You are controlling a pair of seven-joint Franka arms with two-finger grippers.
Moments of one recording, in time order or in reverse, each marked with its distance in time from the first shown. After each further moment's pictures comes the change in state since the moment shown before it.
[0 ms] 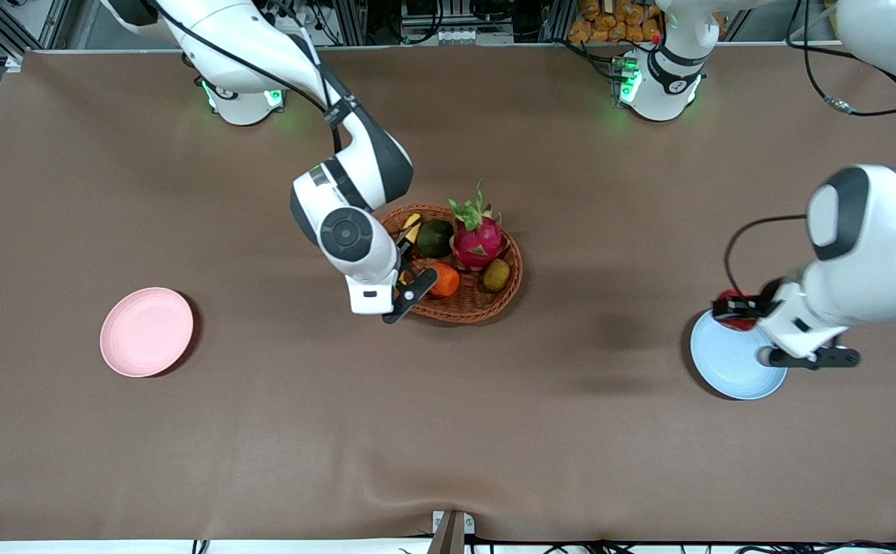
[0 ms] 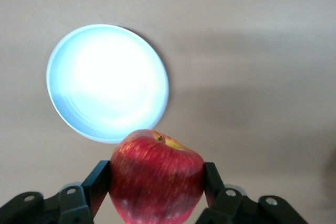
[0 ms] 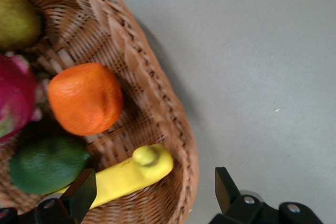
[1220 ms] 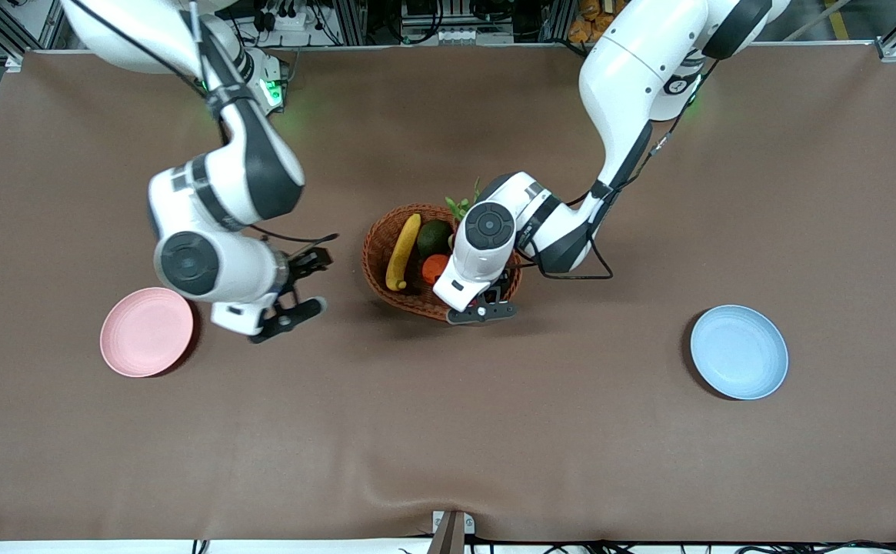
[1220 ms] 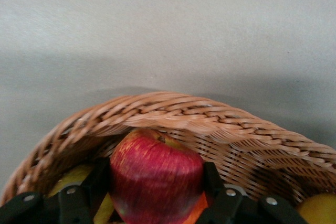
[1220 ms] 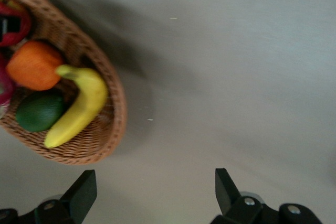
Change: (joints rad) left arm -0.715 0.336 -0.007 0.164 -0.002 0.300 -0.844; right arm -0.207 -0.137 0.000 0.034 0.066 -0.346 0.123
